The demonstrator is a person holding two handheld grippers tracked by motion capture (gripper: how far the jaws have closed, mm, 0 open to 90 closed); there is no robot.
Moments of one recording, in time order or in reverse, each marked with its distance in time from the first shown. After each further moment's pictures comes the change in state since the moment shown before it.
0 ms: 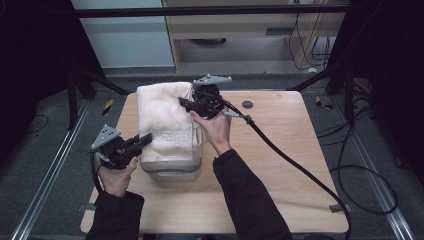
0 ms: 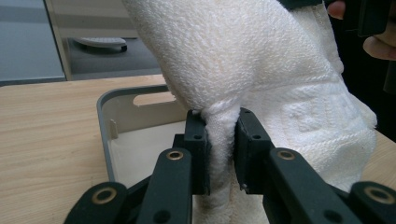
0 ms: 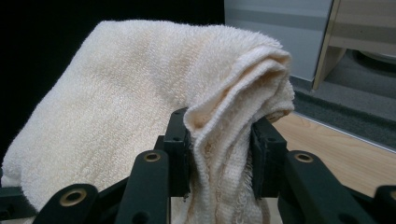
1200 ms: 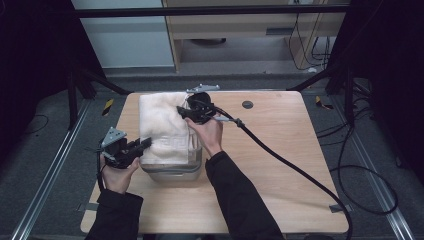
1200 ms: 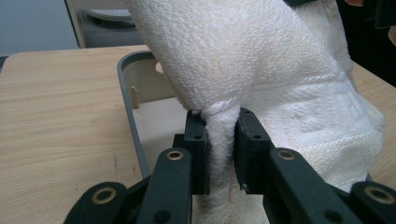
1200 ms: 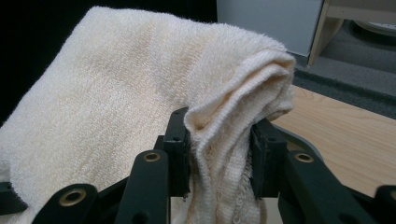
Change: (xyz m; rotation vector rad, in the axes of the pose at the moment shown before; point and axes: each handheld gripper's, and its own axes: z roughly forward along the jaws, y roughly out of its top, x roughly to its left) left arm 0.023 -0.023 0.025 0.106 0.062 0.002; right arm -0.007 -0.031 0.046 0.092 -0.046 0.013
